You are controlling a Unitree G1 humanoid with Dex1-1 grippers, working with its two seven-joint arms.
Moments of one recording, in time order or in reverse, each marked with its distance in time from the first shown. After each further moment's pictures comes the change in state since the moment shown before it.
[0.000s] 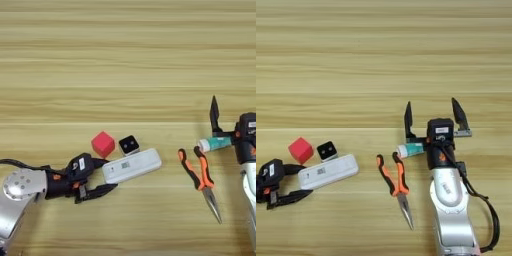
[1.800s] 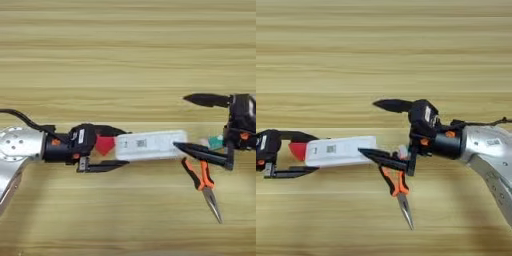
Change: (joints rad) left arm -0.197 0.097 0.017 -0.238 -0.169 0.027 -0.199; right arm -0.219 -0.648 0.127 -0.425 0.707 0.704 1.024
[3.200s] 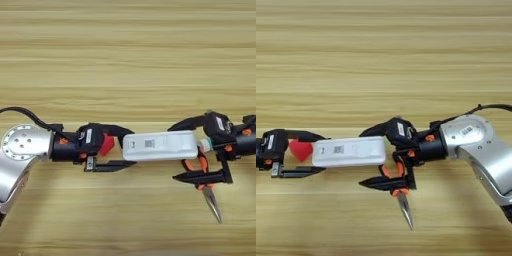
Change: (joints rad) left arm -0.013 -0.021 -0.030 -0.013 0.000 0.011 0.020; right arm -0.152 -0.027 0.174 0.099 -0.159 0.050 0.193
